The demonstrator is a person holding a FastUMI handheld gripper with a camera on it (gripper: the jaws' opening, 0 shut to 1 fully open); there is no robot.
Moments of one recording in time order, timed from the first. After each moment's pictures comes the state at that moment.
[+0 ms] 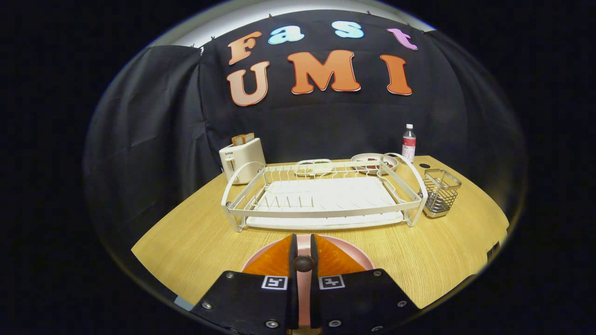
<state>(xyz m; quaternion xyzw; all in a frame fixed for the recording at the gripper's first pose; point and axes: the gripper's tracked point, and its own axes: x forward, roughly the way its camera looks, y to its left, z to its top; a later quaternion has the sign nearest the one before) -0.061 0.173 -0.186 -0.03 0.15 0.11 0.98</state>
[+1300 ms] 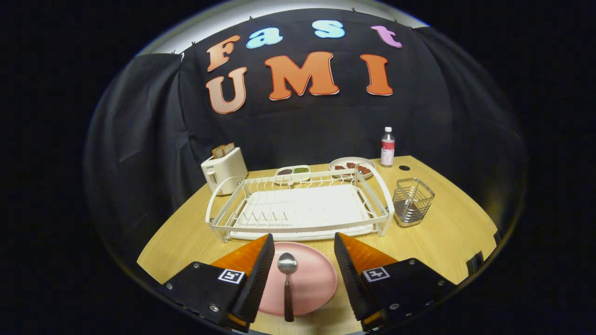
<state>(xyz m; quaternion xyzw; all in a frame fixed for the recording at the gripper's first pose) -0.054 0.112 -0.109 -0.02 0.15 0.06 0.99</state>
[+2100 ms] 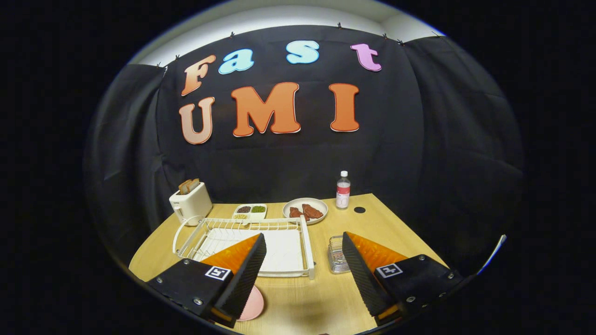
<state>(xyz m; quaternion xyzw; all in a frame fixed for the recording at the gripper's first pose) -0.022 -0.016 0.018 -0.03 0.08 0.00 1.00</state>
